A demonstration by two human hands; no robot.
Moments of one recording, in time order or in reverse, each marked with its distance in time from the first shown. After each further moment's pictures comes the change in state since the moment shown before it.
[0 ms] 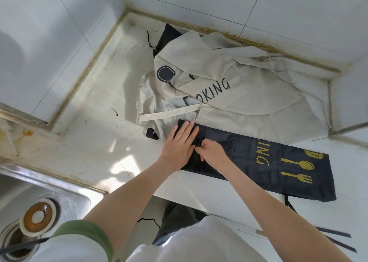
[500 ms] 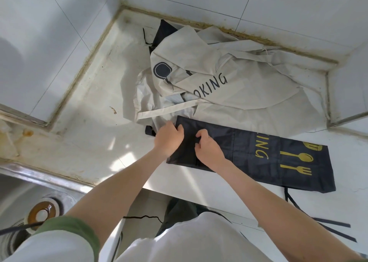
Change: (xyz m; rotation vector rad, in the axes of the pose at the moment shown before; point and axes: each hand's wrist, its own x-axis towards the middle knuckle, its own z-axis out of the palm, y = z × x) left_hand 0.024 -0.001 -0.046 -0.586 -0.160 -0.740; right_hand -0.004 0.003 0.013 -0.240 0.136 -0.203
